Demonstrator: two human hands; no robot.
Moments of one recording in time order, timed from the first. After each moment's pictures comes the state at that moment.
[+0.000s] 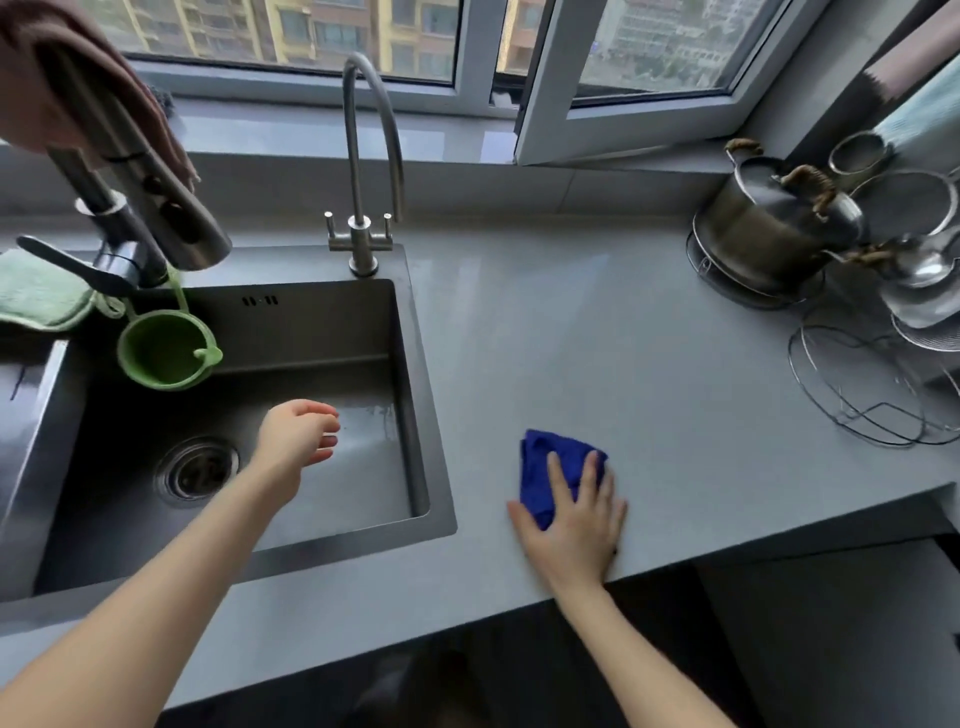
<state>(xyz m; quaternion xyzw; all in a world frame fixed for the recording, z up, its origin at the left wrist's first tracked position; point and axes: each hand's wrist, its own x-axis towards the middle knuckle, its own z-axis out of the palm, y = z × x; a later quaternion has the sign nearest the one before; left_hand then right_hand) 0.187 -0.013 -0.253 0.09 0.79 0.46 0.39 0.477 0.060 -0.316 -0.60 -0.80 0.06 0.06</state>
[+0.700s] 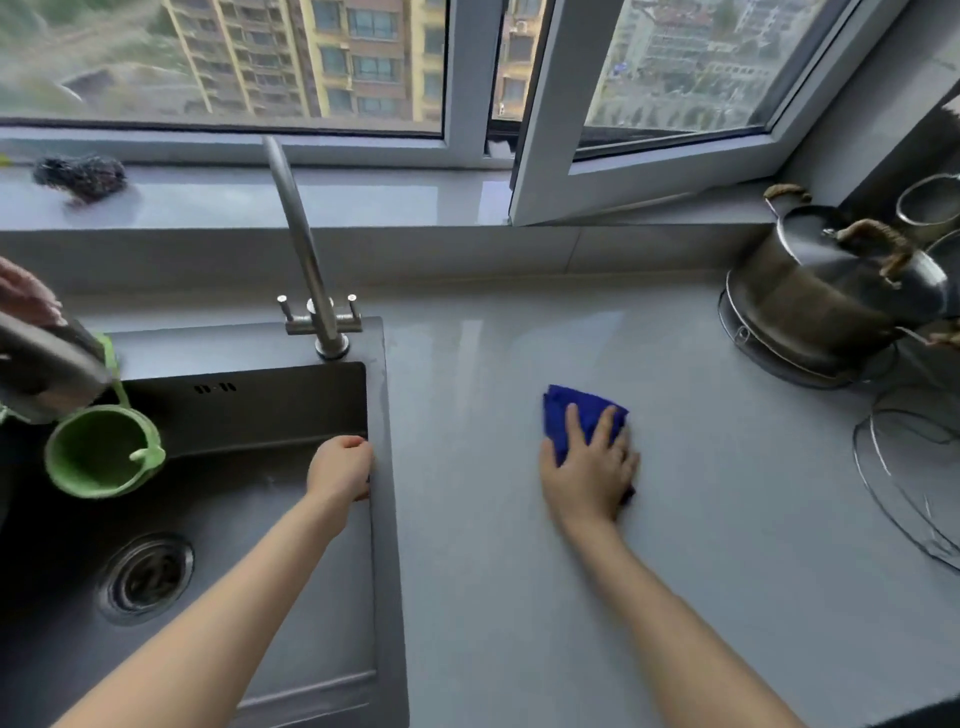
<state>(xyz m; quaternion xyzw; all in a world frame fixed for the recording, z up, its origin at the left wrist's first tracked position) 0.192 0.134 -0.279 0.05 0.81 0.44 0.39 0.404 0.273 -0.320 -0.63 -0.77 0.04 0.11</state>
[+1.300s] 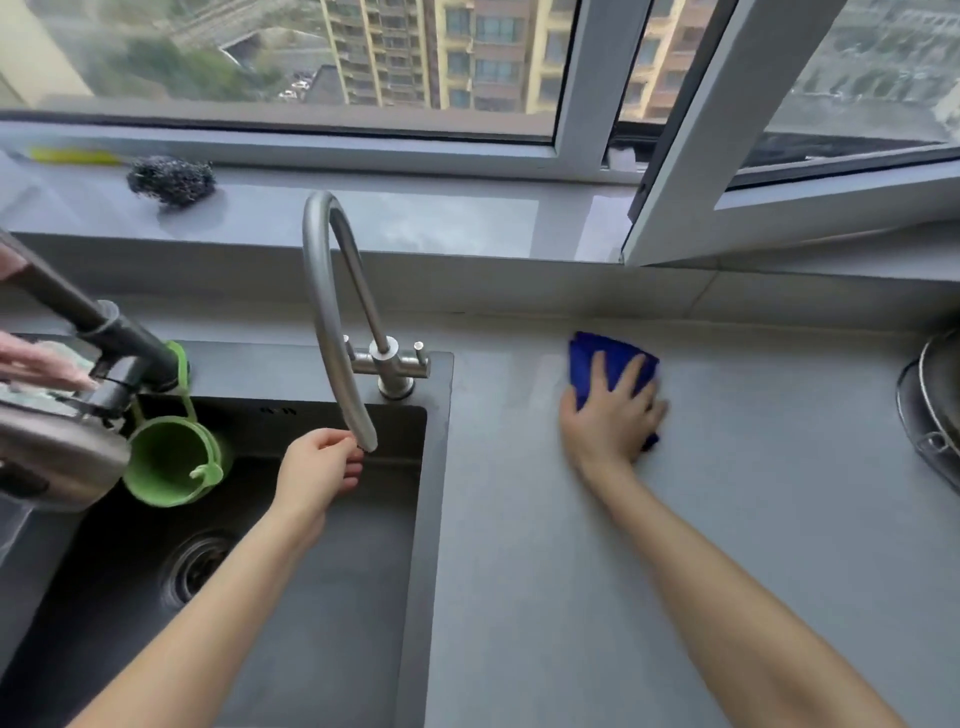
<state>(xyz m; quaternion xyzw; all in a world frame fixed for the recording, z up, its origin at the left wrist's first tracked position) 0.106 0.147 -0.274 -0.04 0.81 0.51 0.29 0.260 0.386 -0.313 -0.55 -0.82 0.11 0.09</state>
